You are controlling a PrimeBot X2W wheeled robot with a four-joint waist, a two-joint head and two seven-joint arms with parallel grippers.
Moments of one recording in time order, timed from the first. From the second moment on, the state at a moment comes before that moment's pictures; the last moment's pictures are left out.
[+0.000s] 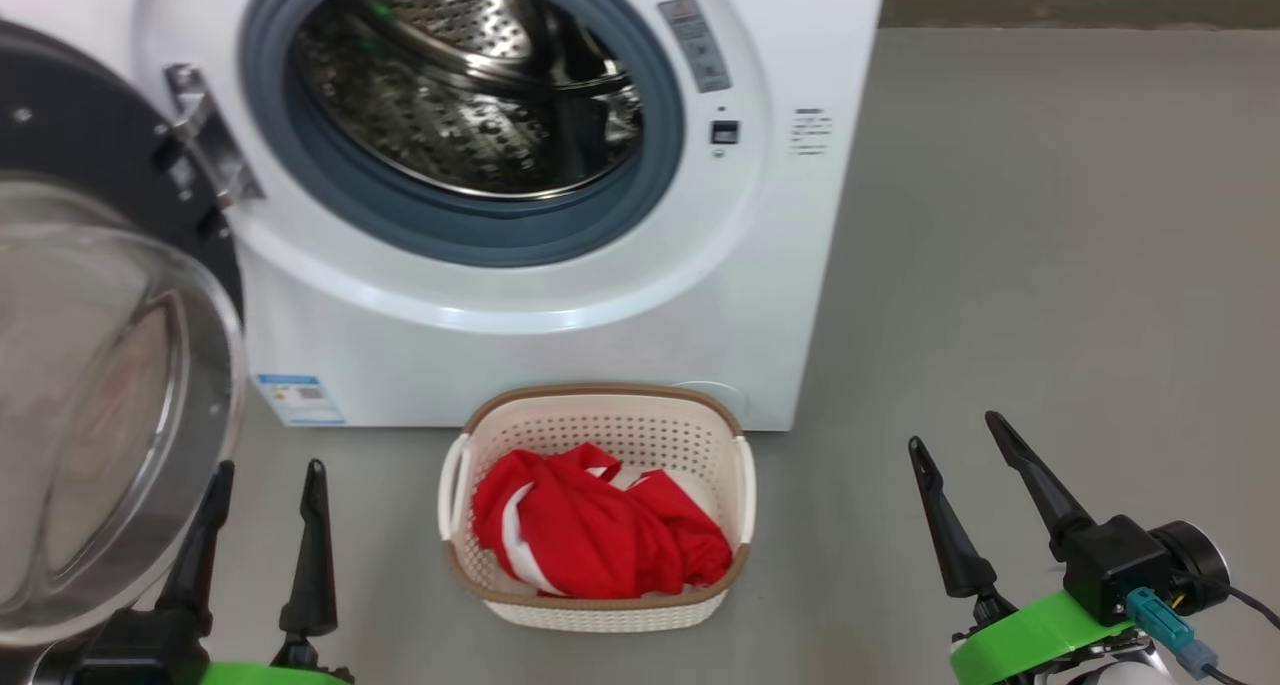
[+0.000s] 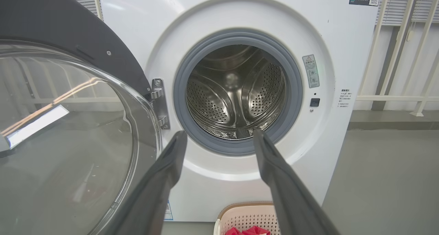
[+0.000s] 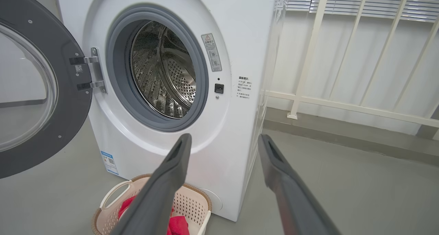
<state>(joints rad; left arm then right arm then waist) -0.04 0.05 0.10 0.10 -0.12 -0.10 -0.25 -0.02 -0.05 0.04 0.16 0.10 0.12 -0.26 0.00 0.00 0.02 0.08</state>
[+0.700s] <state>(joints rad) -0.04 0.05 0.09 0.07 -0.12 -0.07 -0.25 -0.05 -0.05 0.09 0.17 0.08 0.12 -0.26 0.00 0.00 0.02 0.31</state>
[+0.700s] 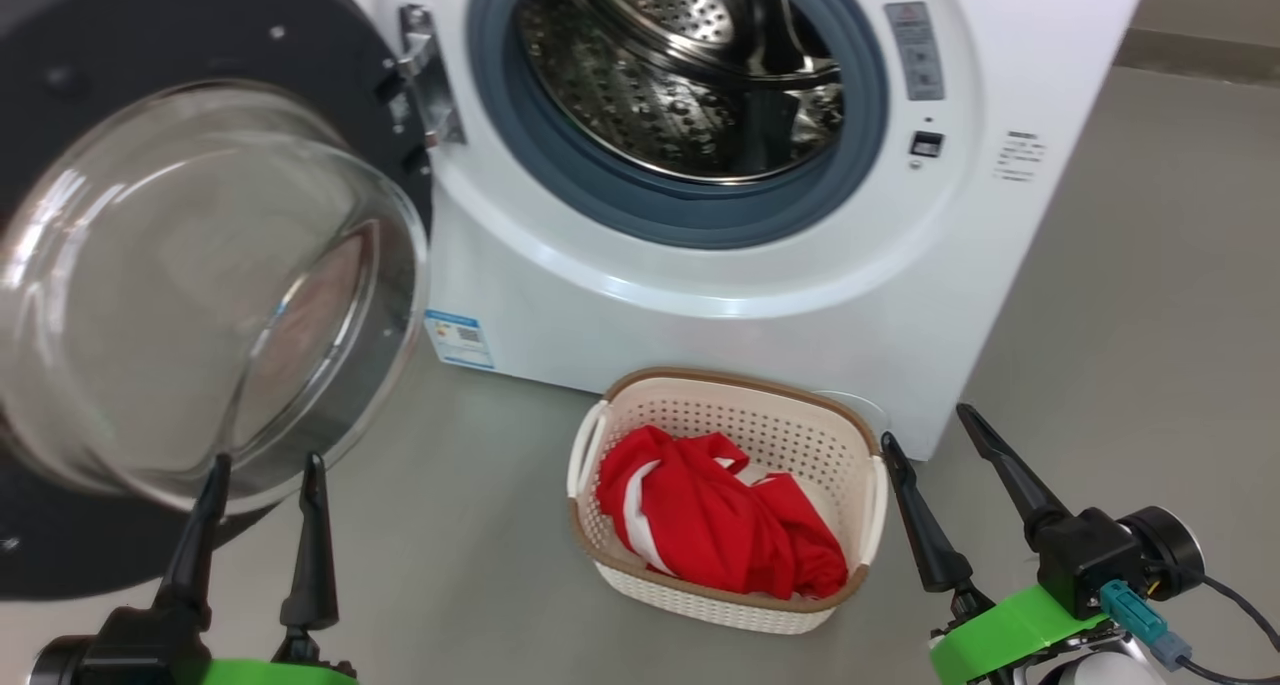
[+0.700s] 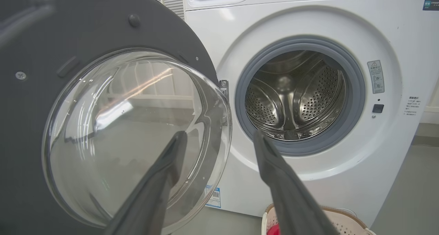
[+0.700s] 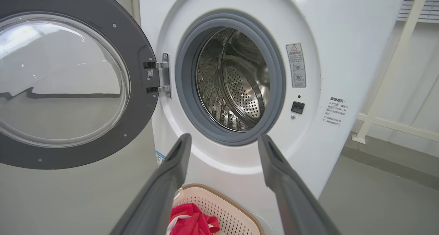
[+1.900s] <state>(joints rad) -0.02 0.06 0.09 0.09 -0.14 -0.02 -0.25 -0.07 -0.05 0.13 0.18 0.08 0.12 -0.26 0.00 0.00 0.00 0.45</state>
